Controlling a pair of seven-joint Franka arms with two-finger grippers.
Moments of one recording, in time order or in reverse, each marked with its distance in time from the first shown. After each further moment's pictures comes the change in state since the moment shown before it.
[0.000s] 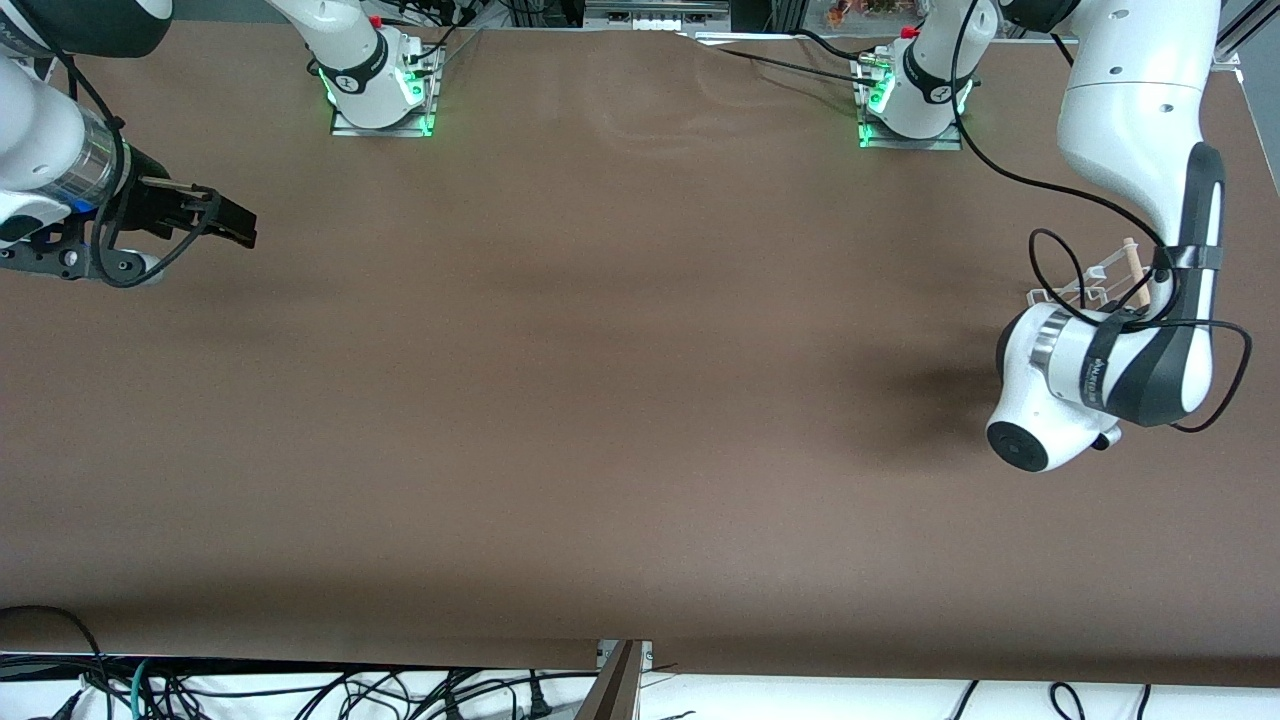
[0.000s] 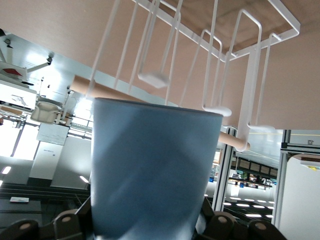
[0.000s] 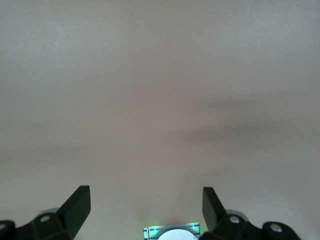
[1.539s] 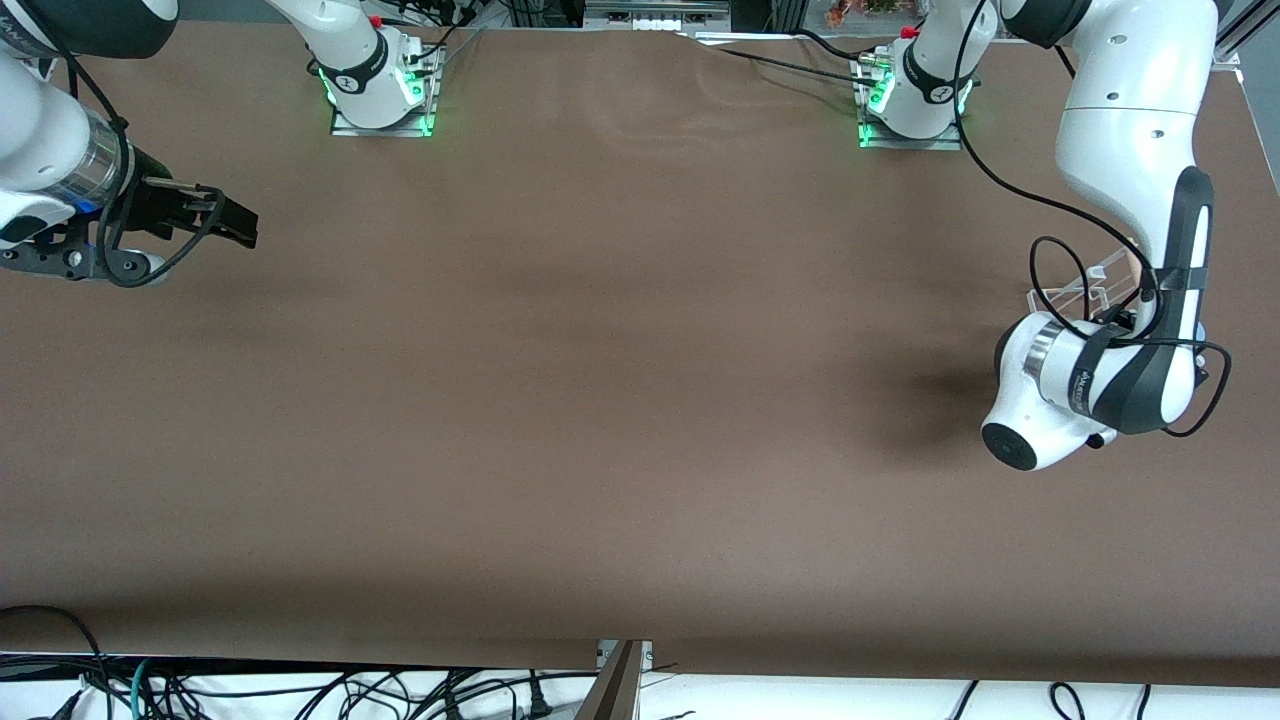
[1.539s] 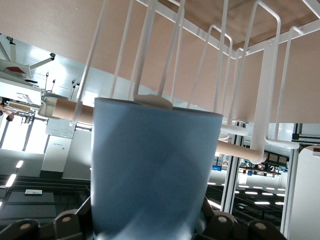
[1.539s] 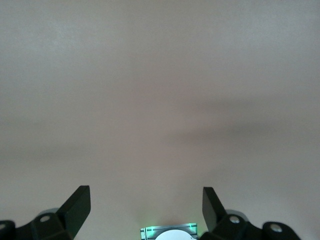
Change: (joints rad) left arm 0.028 0.026 0.006 -0.049 0.041 0.024 0.000; right arm 0.000 0.000 0.004 0.000 -0.012 0.000 -0.004
